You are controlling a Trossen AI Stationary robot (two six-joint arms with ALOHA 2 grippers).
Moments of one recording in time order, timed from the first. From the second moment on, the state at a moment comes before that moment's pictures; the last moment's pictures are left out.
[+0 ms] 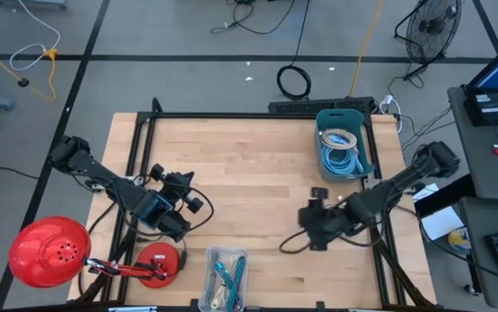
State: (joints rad) left arm -0.53 1.38 1.05 -1.27 -1.10 -1.29; right arm 0.53 1.43 1.15 -0.91 0.39 0.48
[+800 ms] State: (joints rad) left arm -0.53 1.38 1.05 -1.22 -1.13 -1.26; right arm 0.61 1.09 0.42 -0.43 0.08 0.98
